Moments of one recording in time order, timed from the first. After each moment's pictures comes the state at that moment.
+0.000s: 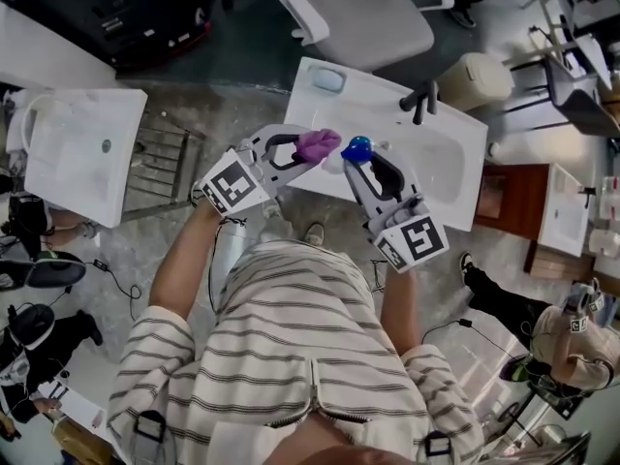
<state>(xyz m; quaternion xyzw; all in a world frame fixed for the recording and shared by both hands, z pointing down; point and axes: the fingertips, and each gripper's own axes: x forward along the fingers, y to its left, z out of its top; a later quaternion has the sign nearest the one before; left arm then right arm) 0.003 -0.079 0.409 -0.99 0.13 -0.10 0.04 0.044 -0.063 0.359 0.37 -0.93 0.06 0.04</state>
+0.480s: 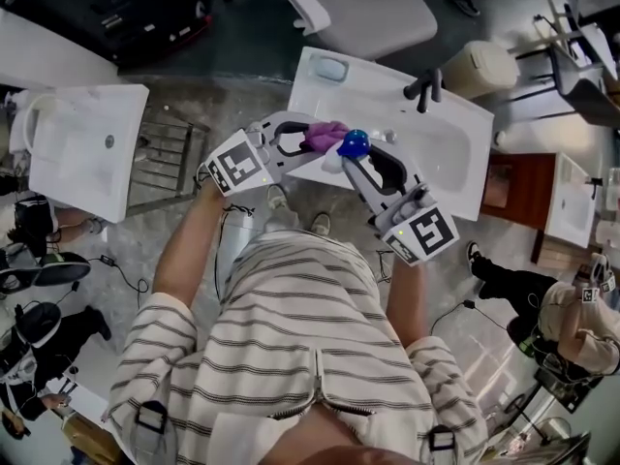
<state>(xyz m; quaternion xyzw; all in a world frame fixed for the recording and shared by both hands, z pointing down) 0.017 -0.076 0.420 -0.99 0.07 -0.11 0.02 0.036 -0.048 0.348 0.32 -0.95 0.07 0.01</state>
